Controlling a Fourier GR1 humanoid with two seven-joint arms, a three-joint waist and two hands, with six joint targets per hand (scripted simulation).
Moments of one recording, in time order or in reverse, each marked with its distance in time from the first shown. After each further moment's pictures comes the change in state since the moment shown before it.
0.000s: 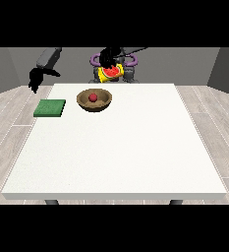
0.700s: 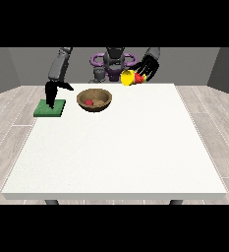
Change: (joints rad) left arm 0.217 0.056 0.504 -0.162 0.651 0.234 -0.250; right arm -0.012 0.092 -0.010 -0.055 -0.026 -0.101 0.005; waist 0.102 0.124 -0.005
